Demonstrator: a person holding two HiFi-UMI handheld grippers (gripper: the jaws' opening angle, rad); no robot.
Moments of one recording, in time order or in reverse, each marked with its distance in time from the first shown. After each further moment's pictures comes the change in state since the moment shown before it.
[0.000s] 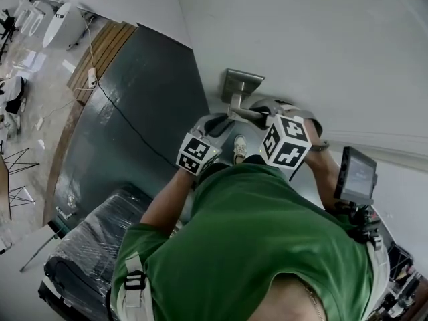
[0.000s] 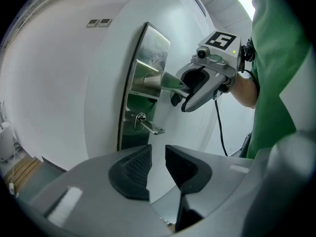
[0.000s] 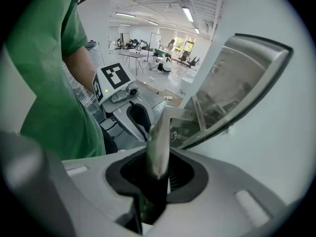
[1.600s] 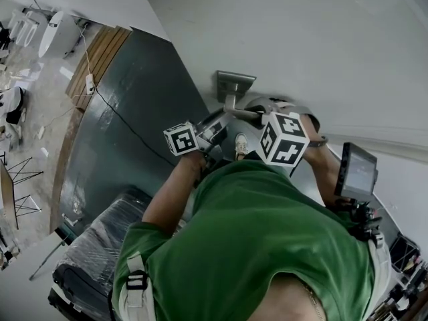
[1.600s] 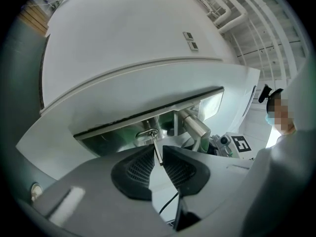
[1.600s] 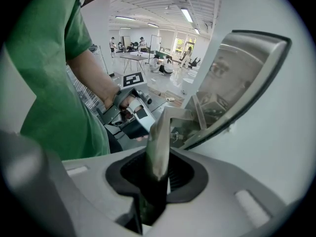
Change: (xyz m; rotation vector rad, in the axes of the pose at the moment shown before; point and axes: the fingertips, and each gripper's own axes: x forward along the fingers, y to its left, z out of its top) left arm 0.008 0.017 0.034 -0.951 -0.315 -0.336; right arm -0.001 0.002 0.004 0.010 -0.020 0.039
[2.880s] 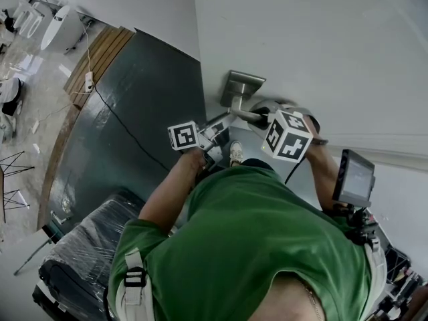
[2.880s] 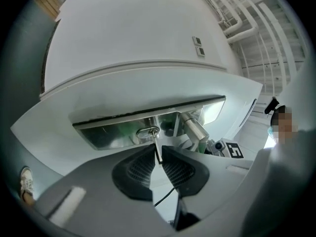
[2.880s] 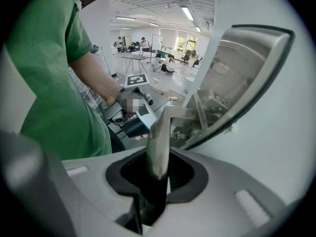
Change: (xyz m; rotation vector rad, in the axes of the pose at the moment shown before) left arm 0.007 0.017 -0.009 -0.172 0.015 -0.015; right arm 0.006 -0.008 -0.013 0.007 0.006 0.046
